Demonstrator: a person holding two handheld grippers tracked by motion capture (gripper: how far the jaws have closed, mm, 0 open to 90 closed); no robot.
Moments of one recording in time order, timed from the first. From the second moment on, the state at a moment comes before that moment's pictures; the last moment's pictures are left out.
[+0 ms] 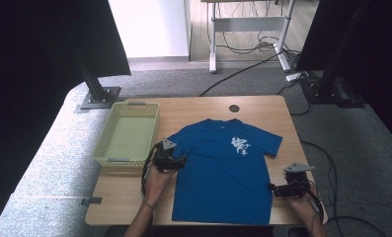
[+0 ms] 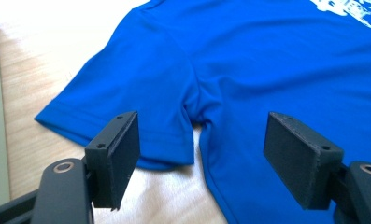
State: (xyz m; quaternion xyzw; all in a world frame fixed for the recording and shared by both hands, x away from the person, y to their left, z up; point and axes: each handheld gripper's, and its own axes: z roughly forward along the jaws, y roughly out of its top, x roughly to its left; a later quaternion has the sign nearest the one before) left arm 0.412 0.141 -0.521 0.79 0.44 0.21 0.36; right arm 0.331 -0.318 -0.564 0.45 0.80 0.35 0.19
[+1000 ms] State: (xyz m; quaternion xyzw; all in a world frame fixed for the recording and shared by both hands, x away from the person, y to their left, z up) left arm 0.482 0.130 -0.539 0.76 0.51 0.23 0.33; right arm 0.331 -0.318 -0.564 0.45 0.80 0.35 0.19
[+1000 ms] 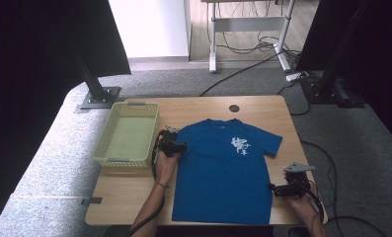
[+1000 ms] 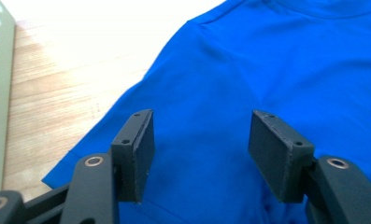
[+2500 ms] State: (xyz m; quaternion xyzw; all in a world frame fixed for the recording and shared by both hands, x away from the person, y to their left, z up) left arm 0.468 0.068 -0.514 0.81 0.40 0.29 0.31; right arm 0.331 -0.318 -0.564 0.45 0.80 0.35 0.19
